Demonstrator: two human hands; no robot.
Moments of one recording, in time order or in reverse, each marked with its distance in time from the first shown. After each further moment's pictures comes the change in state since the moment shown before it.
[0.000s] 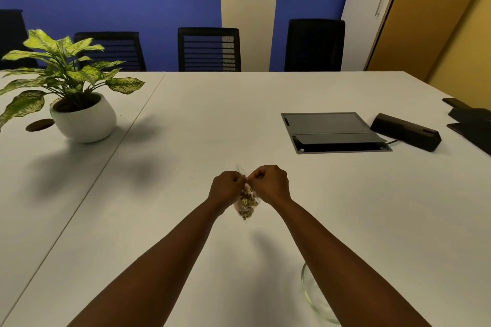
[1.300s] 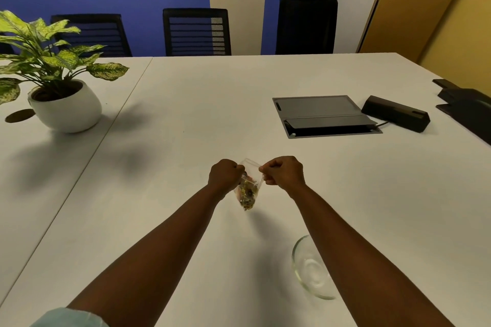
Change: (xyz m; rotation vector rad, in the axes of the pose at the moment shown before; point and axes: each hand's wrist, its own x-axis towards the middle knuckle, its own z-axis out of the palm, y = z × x) left_hand 0.008 0.005 0.021 0.150 -0.023 -0.087; right_hand 0.015 0.049 -0.030 0.249 -0.043 0.194
